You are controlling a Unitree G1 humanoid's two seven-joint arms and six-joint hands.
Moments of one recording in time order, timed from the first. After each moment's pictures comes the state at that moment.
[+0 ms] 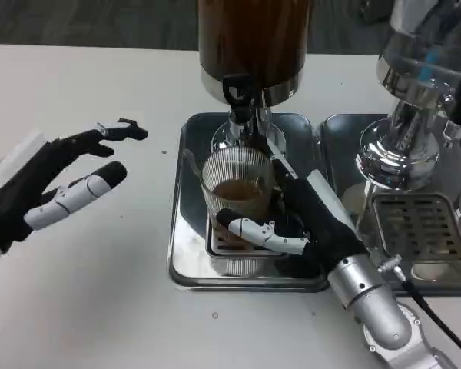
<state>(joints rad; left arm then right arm) -0.41 0.63 0.02 1.03 0.09 -1.07 -0.38 -0.35 -0.08 0.21 0.76 -0.28 -0.51 -0.02</state>
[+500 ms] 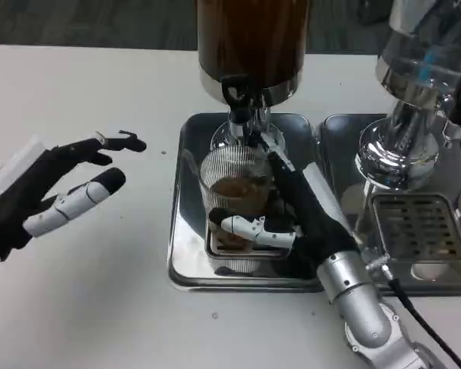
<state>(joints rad) -0.39 0.63 0.02 1.02 0.09 -1.06 -0.37 -0.41 -0.04 0.25 0.86 -0.35 -0.53 -0.19</state>
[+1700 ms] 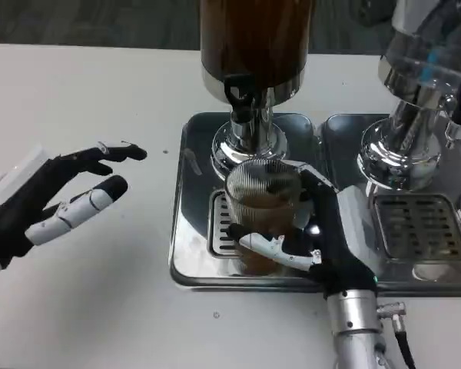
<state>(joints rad) -0.36 0.63 0.02 1.00 0.12 -1.06 -0.35 -0.30 -0.02 0.29 0.87 -0.54 -0.60 -0.71</state>
